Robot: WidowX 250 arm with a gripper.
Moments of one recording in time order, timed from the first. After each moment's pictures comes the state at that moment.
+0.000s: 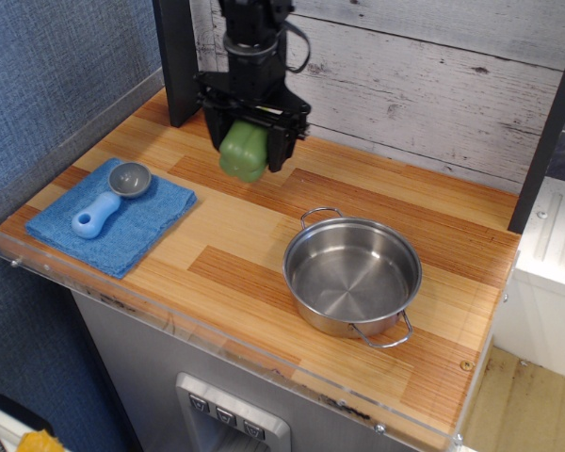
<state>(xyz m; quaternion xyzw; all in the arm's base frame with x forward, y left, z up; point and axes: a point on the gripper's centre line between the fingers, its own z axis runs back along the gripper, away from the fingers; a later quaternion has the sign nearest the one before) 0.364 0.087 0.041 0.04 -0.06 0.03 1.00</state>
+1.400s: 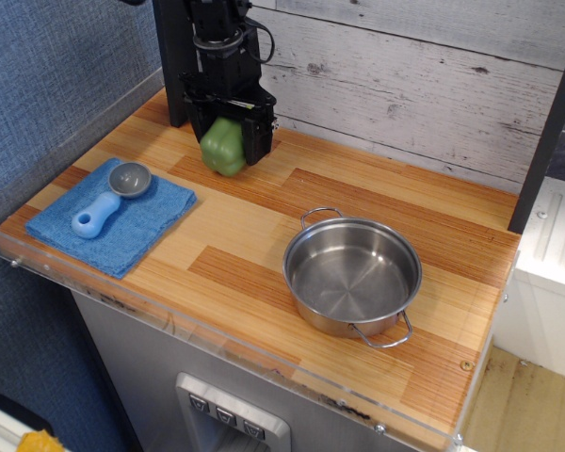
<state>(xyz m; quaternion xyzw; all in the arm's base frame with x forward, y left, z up) 0.380 0.114 0.025 -0.01 -0.03 -0.04 1.00</state>
